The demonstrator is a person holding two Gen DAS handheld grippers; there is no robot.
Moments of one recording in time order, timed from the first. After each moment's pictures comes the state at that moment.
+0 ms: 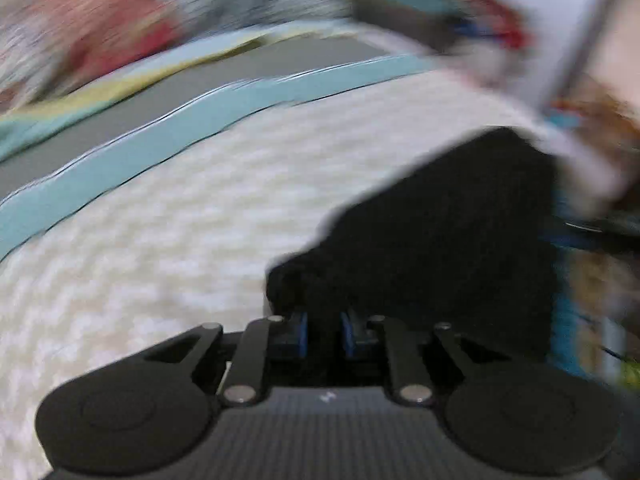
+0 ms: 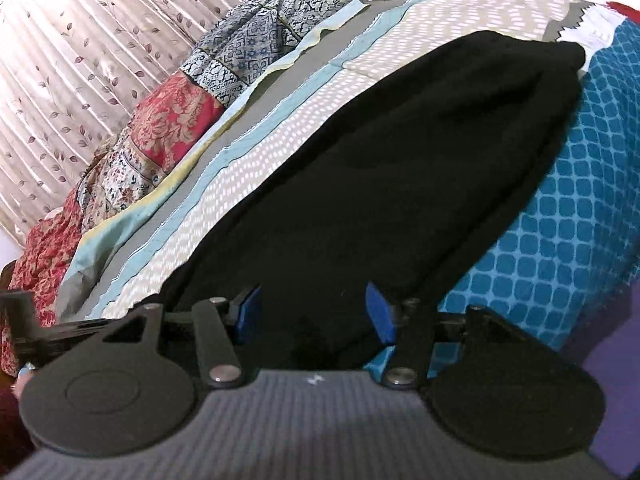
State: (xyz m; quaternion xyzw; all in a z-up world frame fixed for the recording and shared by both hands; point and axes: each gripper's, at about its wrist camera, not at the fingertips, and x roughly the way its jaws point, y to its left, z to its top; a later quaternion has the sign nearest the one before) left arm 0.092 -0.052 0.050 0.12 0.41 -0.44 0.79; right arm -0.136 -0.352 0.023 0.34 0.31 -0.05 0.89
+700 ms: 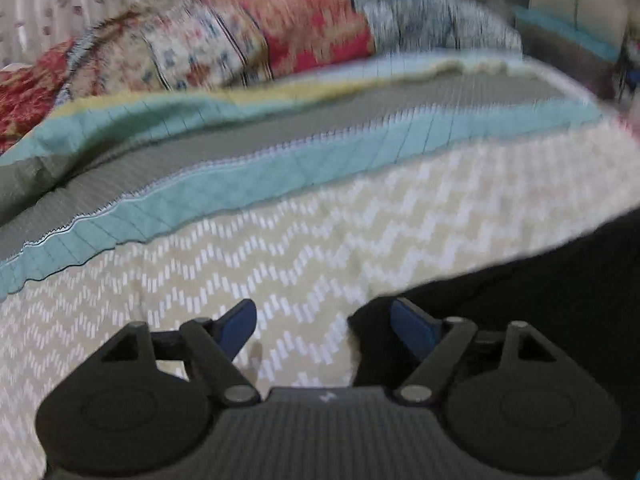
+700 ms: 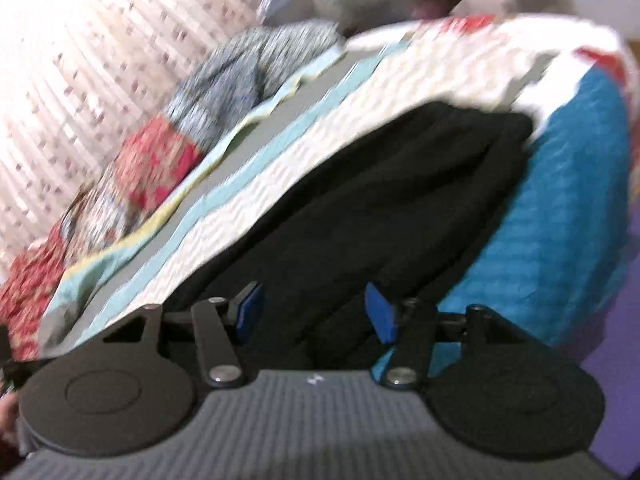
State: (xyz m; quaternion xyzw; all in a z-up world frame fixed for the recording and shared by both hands) left arm 0.110 -0.013 0.063 0.09 0.40 -0.16 0.90; right arm -0.185 -0.421 0.049 0.33 0.24 -0.12 0.91
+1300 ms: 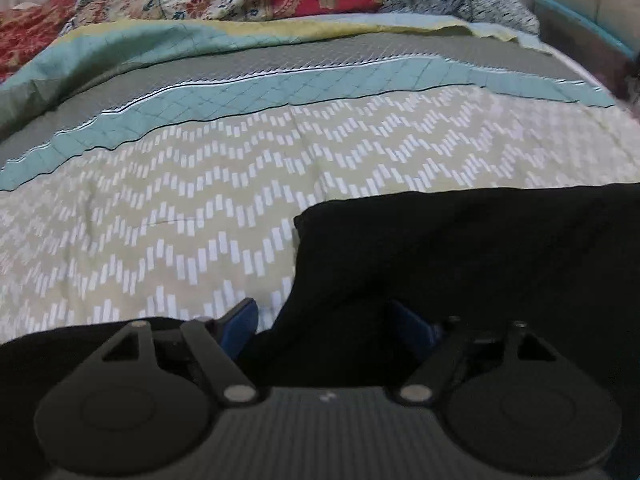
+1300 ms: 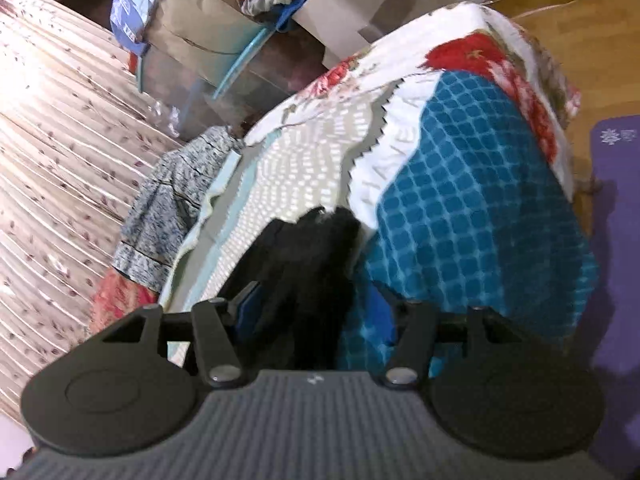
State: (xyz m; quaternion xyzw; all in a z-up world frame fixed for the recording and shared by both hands) left arm 0.106 -0.040 0.004 0.06 0.47 -0.12 0.87; right arm -0.191 -0.538 0.017 0.49 0.14 -0.19 0.84
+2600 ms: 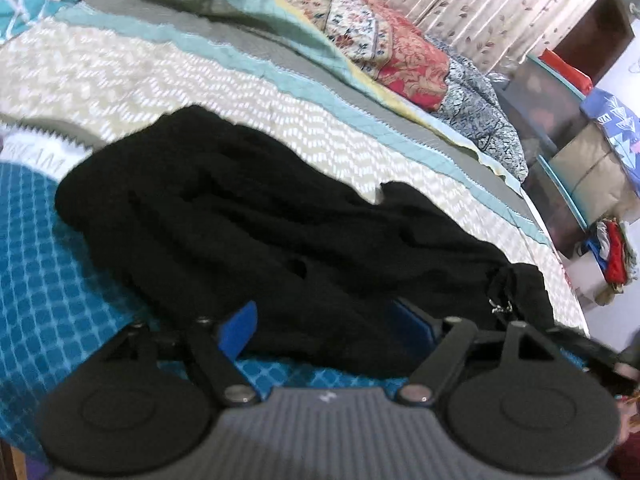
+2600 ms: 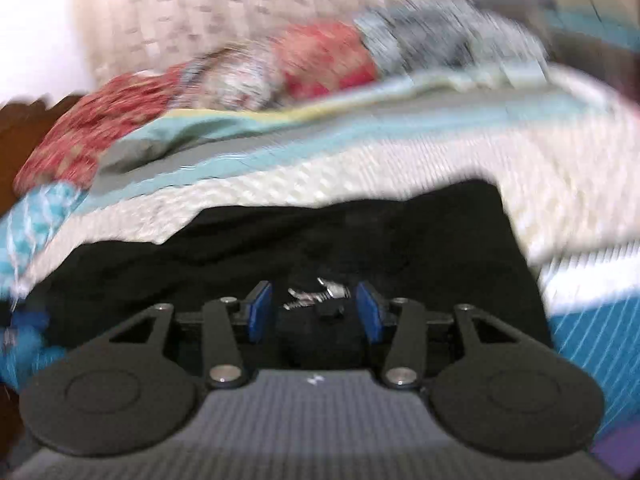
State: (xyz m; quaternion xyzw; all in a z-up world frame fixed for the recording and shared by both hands) left arm -0.088 0.141 0.043 -0.23 0.42 -0.12 0.87; right arm -0.121 -0.271 0.053 0.13 0.36 0.07 0.92
